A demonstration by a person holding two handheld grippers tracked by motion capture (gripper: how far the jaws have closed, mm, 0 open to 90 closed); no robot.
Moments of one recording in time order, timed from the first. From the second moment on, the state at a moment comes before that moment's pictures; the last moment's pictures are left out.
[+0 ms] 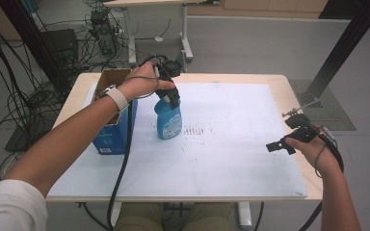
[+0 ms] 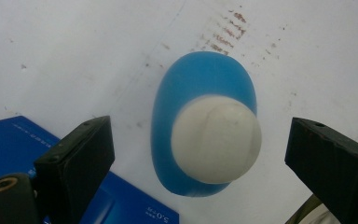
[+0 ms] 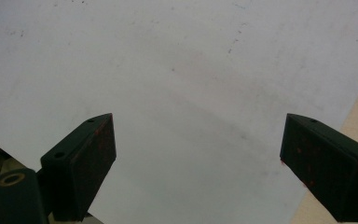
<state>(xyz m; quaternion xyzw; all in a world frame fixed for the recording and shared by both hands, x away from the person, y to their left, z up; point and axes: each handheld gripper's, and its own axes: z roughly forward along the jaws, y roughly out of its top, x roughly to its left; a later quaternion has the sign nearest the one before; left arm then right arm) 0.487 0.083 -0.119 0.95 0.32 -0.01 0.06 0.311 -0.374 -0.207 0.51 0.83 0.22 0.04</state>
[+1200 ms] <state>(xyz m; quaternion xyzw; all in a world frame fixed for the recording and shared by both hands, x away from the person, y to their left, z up) 0.486 0.074 -0.132 0.95 0.32 -0.01 0.05 0.309 -0.377 -0.211 0.51 0.83 0.22 0.04</state>
